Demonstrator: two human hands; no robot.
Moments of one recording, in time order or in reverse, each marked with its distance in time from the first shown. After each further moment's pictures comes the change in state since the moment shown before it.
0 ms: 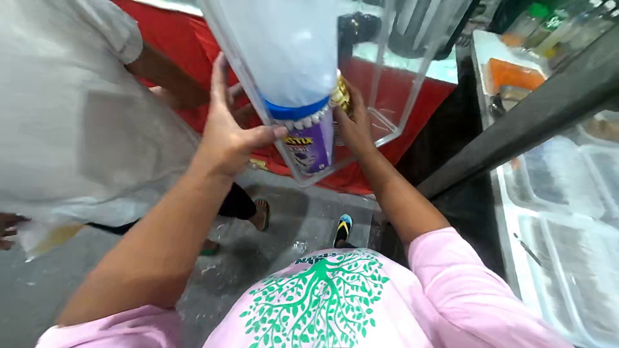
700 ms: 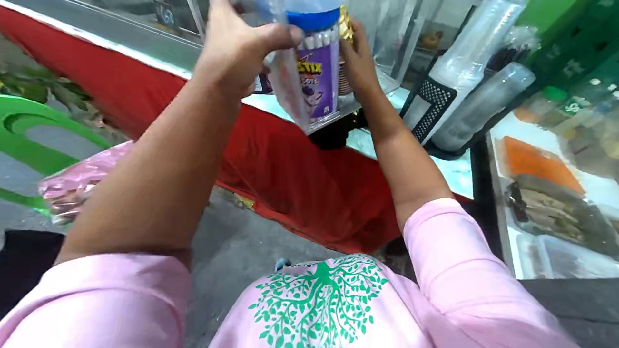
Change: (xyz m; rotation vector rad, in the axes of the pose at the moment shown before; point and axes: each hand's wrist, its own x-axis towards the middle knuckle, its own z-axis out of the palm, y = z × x) left_hand 0.372 -0.029 0.047 0.111 0.224 0.032; right_hand 0.410 0.119 -0.015 0.146 -0.185 -0.078
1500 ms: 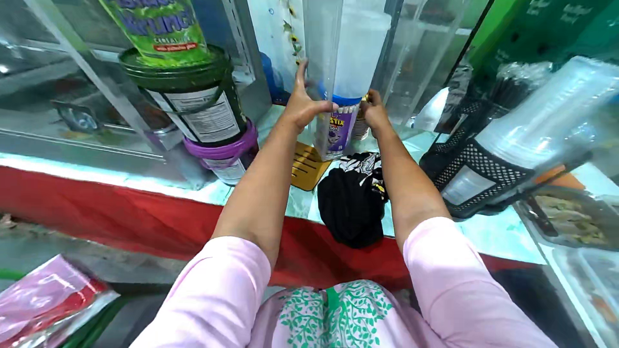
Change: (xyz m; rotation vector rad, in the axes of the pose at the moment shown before) left_hand 0.271 -0.209 0.091 -0.157 -0.390 -0.039; right_hand 0.139 0.195 -0.049 -0.192 0.329 0.393
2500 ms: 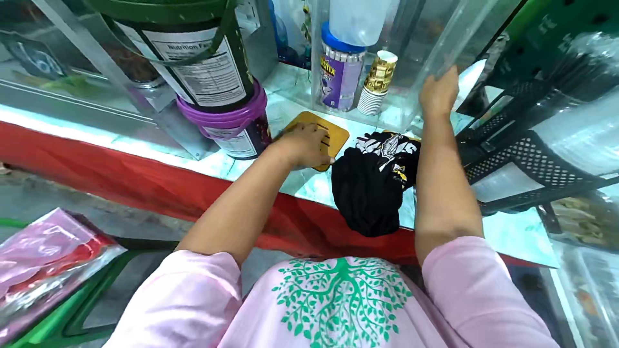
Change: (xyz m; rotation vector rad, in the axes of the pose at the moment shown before) left_hand -0.094 -0.045 -0.025 1.044 -0.601 -0.260; right_hand -0.039 -0.047 -0.036 -0.655 0.406 0.218
